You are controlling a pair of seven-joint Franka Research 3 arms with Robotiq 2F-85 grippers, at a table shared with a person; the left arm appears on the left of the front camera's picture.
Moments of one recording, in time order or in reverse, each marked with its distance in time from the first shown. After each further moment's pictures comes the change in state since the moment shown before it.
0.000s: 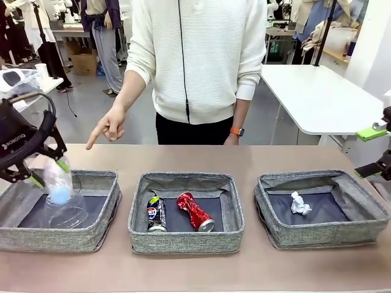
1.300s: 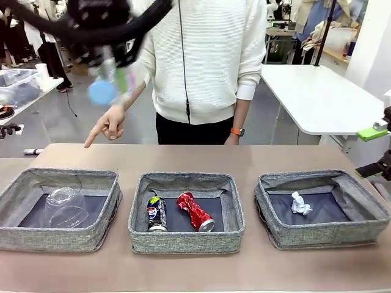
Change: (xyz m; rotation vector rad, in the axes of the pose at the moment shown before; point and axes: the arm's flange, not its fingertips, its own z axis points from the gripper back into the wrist) left arm -0.099 -0.208 0.111 0.337 0.143 -0.603; right arm 0.000 0.000 0.000 0.000 0.000 0.000
